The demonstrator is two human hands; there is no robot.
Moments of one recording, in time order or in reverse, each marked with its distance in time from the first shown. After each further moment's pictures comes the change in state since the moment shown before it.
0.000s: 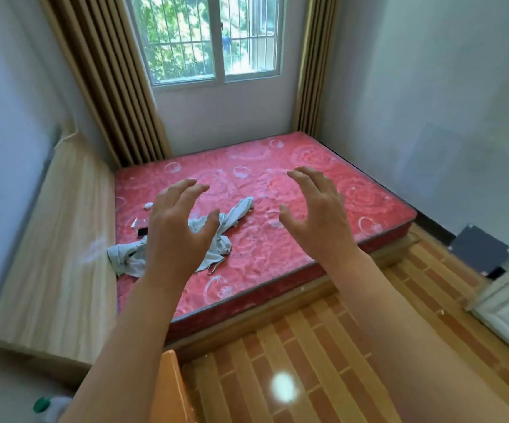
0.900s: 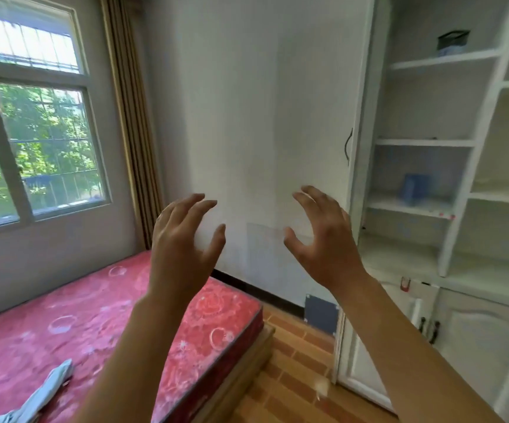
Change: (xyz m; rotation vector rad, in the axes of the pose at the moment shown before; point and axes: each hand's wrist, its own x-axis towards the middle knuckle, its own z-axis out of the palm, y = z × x) left_hand 0.181 0.462 0.273 -0.446 0.045 0.463; right_hand 0.015 0.301 -0.442 -0.499 0.460 0.118
